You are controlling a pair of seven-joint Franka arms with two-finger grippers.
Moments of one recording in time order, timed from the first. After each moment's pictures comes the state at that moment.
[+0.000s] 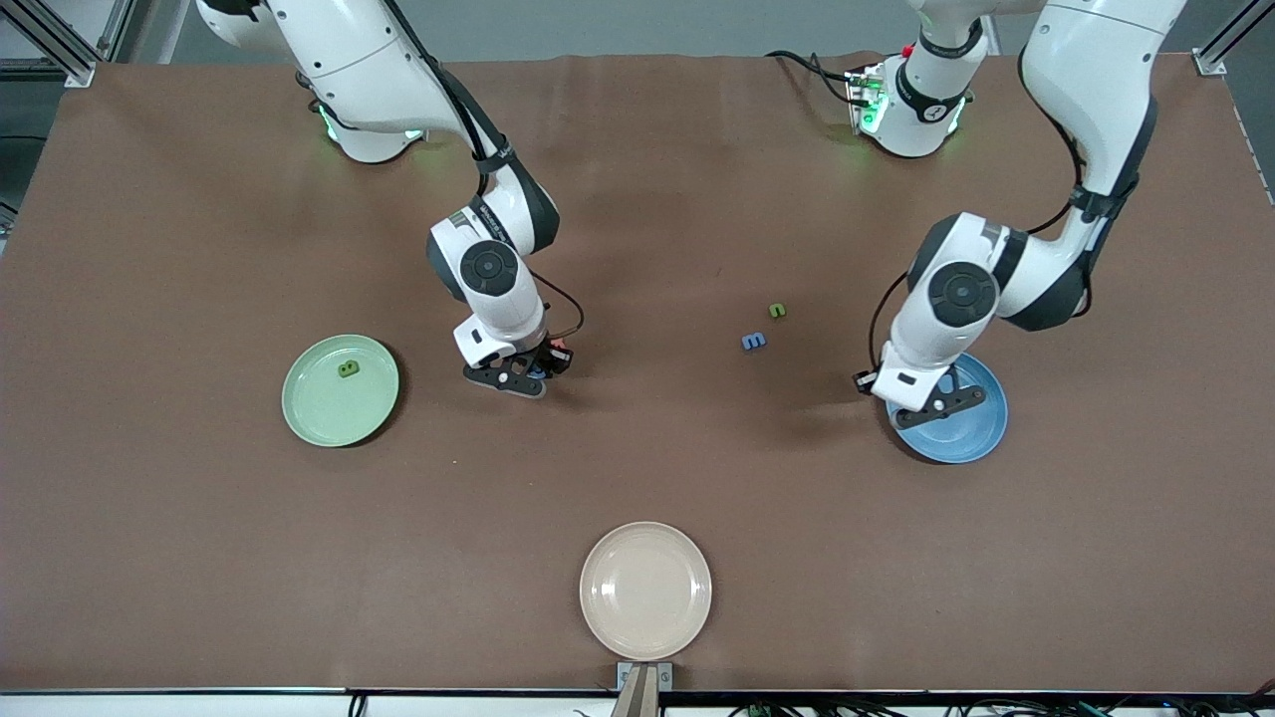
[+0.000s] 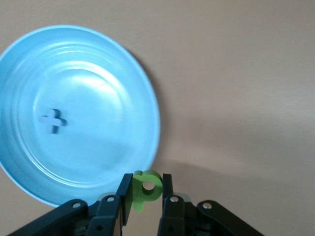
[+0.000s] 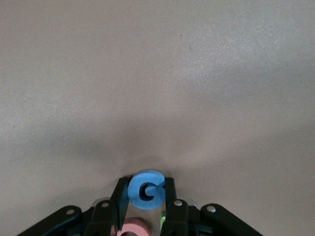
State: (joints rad) left arm 0.07 0.37 -0.33 -2.12 0.33 2.43 -0.75; right arm 0.65 0.56 -0.04 -1.99 0.01 2.58 0.87
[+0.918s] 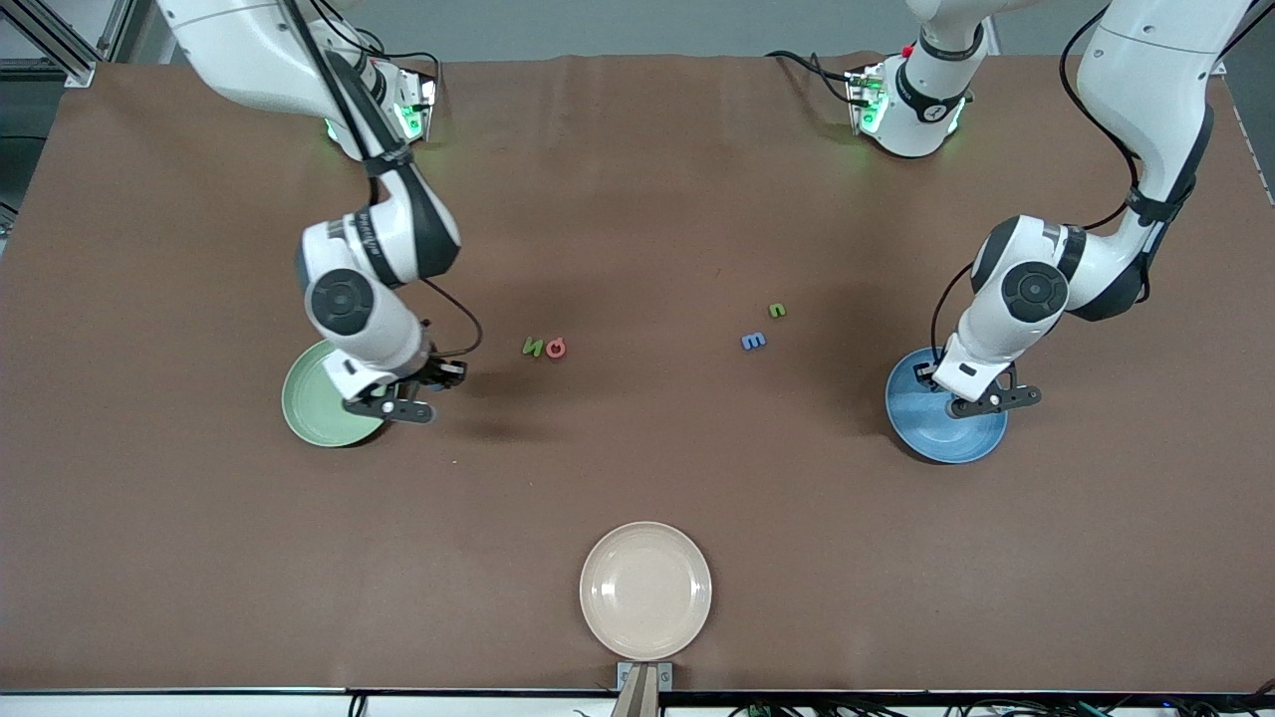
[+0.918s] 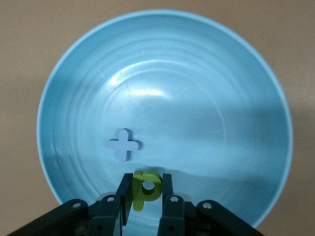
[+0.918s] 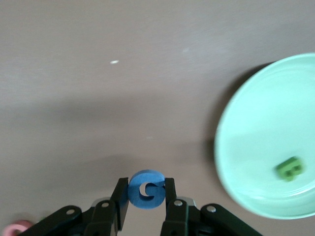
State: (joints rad) left arm 0.25 0.41 -0.33 -2.23 0.47 2.57 -0.59; right arm 0.39 0.36 -0.07 -2.02 0.01 2.30 0.42
